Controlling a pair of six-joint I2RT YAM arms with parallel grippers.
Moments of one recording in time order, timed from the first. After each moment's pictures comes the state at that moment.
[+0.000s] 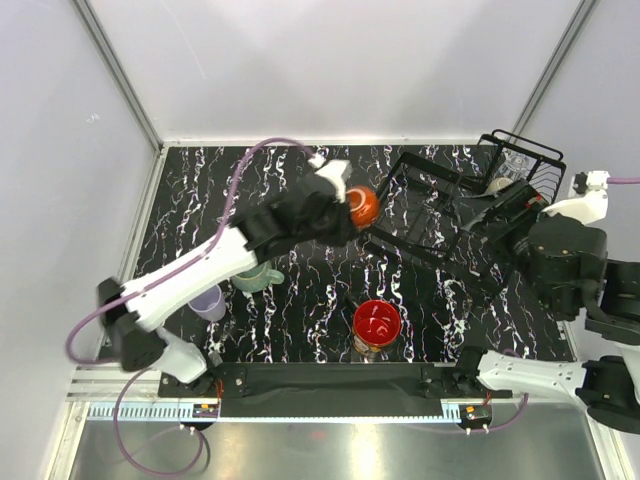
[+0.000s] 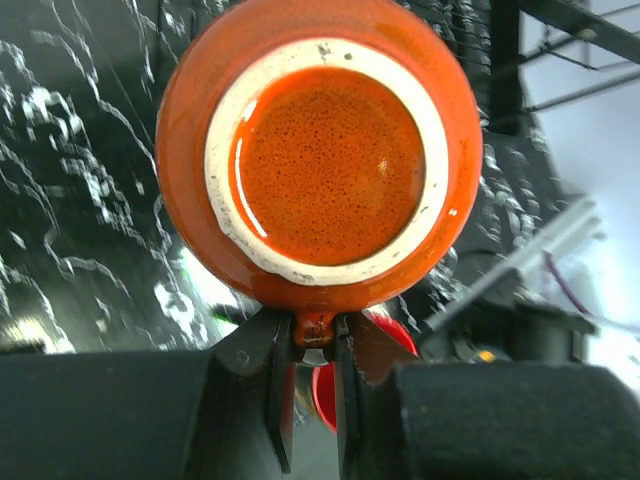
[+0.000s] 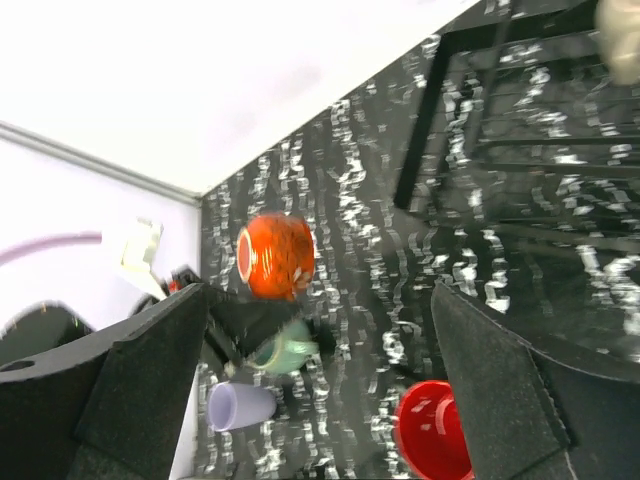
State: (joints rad) left arm -0.93 1.43 1.44 -0.61 -0.05 -0.62; right arm 1.03 0.94 1.77 -1.27 0.88 1.10
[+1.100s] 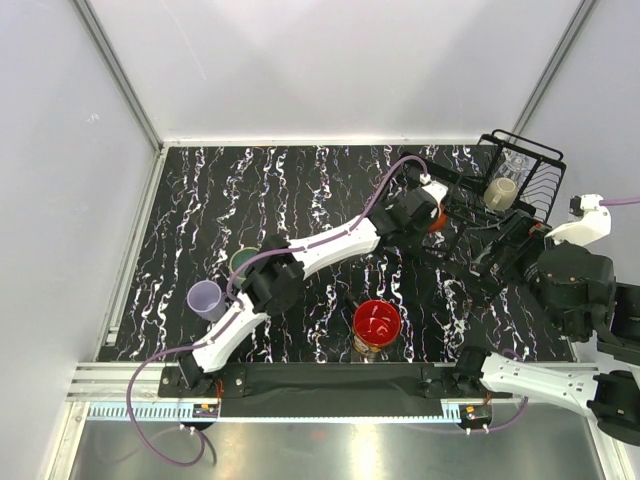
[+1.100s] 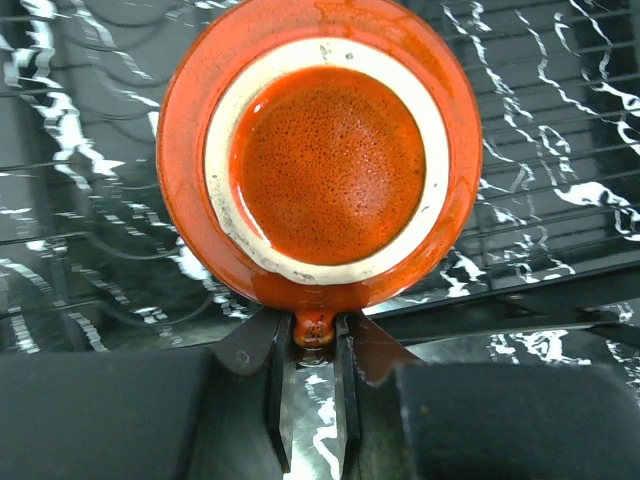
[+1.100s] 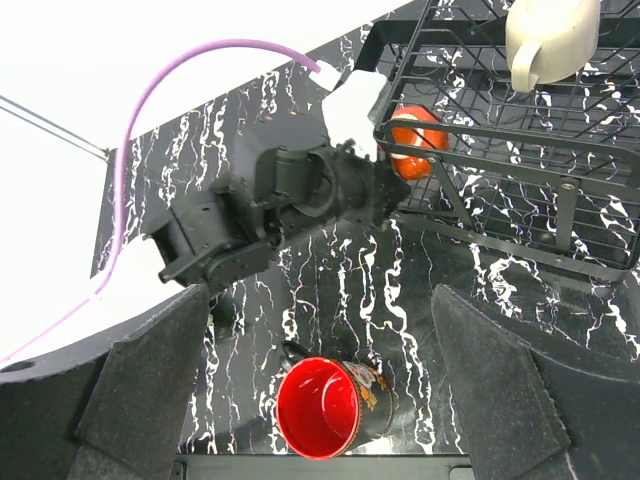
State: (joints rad) left arm -1.00 2.42 2.19 -0.48 -0.16 -0.28; right arm 1.03 0.77 1.60 -1.34 0.86 0.92
